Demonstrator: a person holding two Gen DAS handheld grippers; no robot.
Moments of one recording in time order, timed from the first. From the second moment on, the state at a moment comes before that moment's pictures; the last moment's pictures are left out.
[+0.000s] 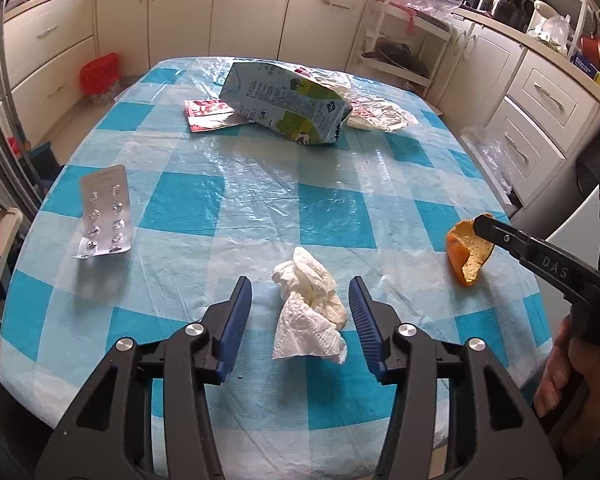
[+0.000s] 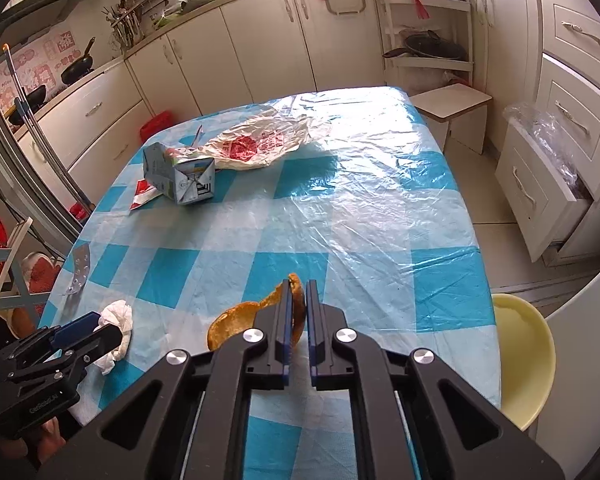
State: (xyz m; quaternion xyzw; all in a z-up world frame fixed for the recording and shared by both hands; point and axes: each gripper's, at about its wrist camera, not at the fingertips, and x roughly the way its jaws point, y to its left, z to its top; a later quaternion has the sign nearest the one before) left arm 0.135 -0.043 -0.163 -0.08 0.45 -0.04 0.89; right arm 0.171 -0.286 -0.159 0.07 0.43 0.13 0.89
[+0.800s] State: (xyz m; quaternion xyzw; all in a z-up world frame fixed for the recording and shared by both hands) left arm 0.131 -0.070 -0.153 -0.05 0.44 -0.05 0.89; right arm 0.163 -0.310 -0.153 0.10 0.40 0.14 0.90
